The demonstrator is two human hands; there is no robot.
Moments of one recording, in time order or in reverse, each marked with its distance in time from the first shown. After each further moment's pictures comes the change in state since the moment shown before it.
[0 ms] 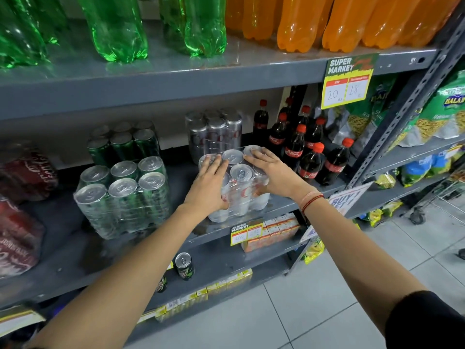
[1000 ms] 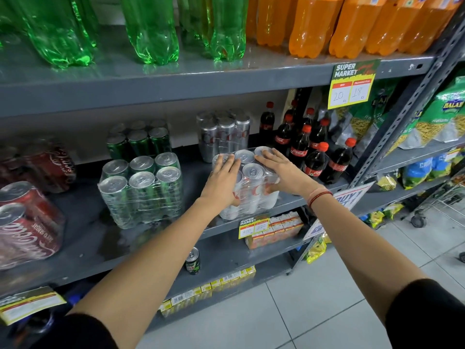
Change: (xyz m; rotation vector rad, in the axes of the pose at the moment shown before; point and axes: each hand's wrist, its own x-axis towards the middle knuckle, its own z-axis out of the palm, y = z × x) left_hand -0.011 0.010 -0.009 0.050 -0.071 -0.004; right_hand -0.018 -0.015 -0.009 0.049 -0.050 0.041
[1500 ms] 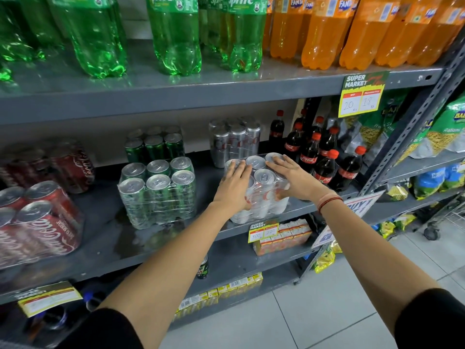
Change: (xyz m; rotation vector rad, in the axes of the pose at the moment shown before) left_hand -0.005 0.002 0.003 -0.018 0.012 0.012; right_hand -0.006 -0.003 -0.003 -0.049 -0.008 0.030
